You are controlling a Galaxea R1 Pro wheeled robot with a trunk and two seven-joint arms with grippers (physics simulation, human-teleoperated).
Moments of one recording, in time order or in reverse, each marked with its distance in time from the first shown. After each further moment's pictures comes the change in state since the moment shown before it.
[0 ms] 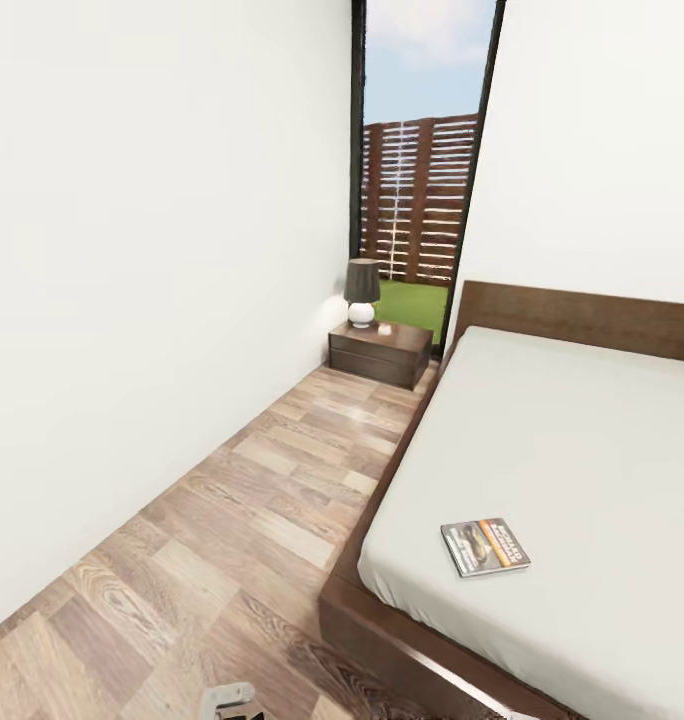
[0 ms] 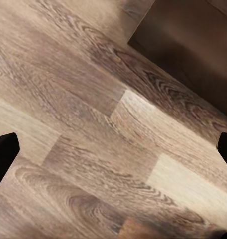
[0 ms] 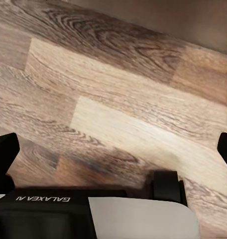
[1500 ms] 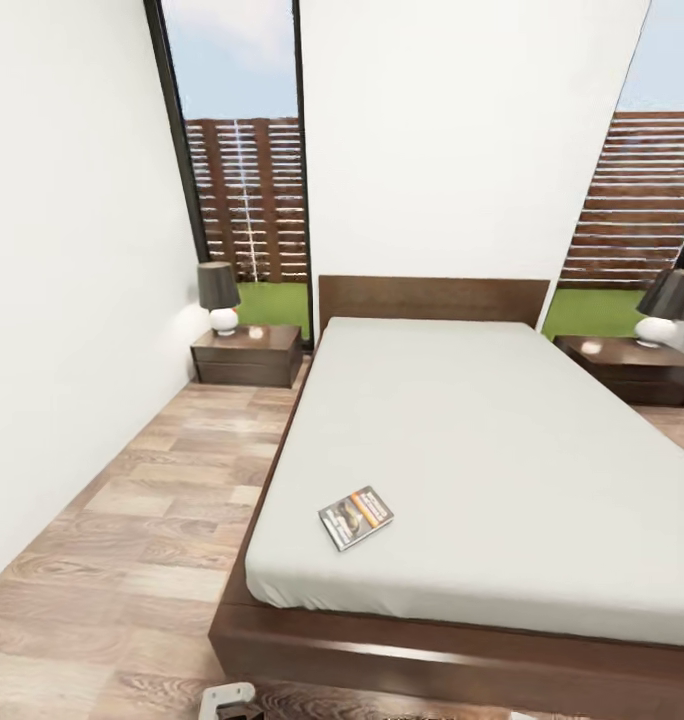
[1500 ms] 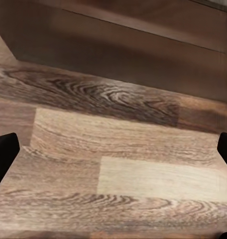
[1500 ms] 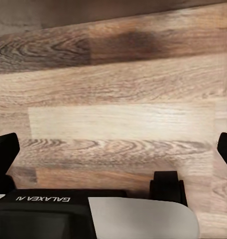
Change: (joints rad) left arm 0.000 -0.001 0.000 0.000 -0.001 -0.001 0.000; right arm 0.000 0.000 0.000 0.000 0.000 0.000 0.000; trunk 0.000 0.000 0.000
